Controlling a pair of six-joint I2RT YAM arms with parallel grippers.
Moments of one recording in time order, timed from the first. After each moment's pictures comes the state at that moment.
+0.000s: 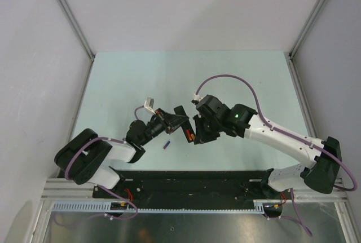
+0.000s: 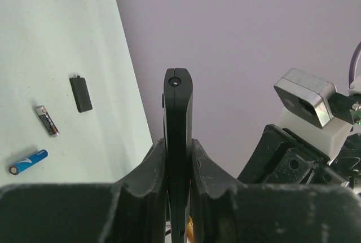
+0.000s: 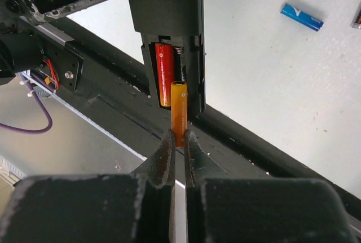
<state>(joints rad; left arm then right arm) -0.64 1.44 0.25 1.30 0.28 -1.38 0.99 1.34 1.24 -0.85 -0.08 0.64</state>
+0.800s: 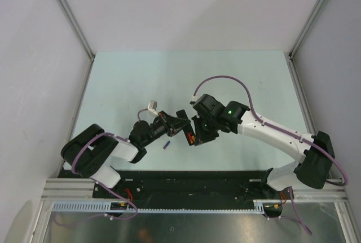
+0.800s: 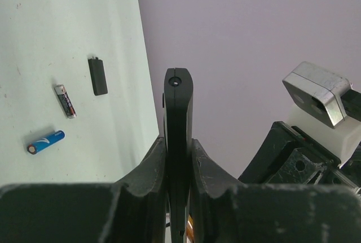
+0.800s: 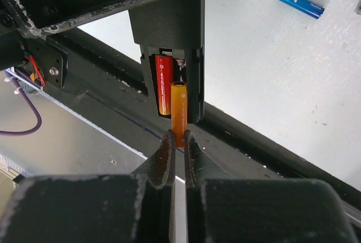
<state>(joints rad) -0.66 1.53 0.25 1.30 0.28 -1.42 0.95 1.42 1.25 -0.89 -0.13 0.63</state>
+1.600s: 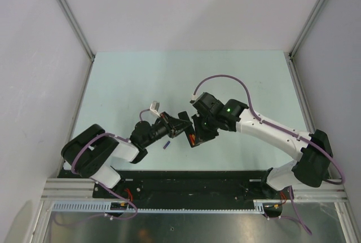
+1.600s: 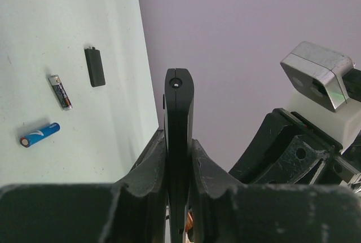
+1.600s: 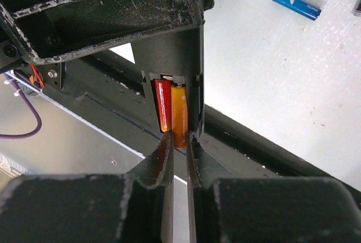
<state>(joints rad) -0.69 1.53 0.26 1.29 0.29 -1.42 0.93 1.45 1.26 -0.90 -0.14 0.62</state>
